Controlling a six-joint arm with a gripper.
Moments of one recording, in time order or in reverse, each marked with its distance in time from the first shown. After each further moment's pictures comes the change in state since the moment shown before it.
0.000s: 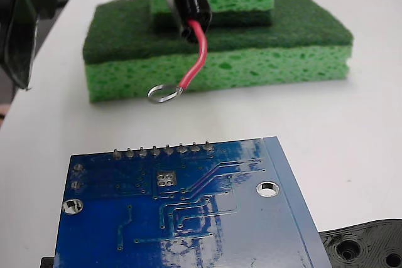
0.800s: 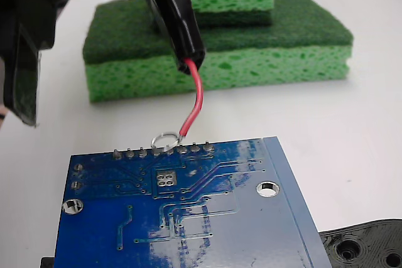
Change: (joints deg) arm 1.1 -4.4 -2.3 2.2 -2.9 -1.8
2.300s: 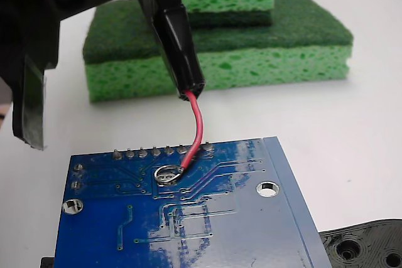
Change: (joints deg) arm -1.1 -1.9 -0.5 0.4 1.5 -0.2
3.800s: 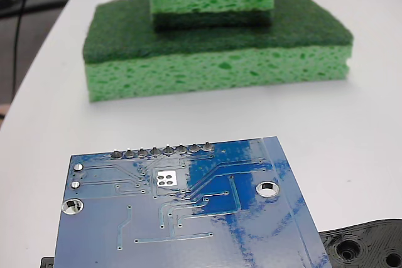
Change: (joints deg) arm -25.8 77.1 47.6 7.0 34.8 24.3
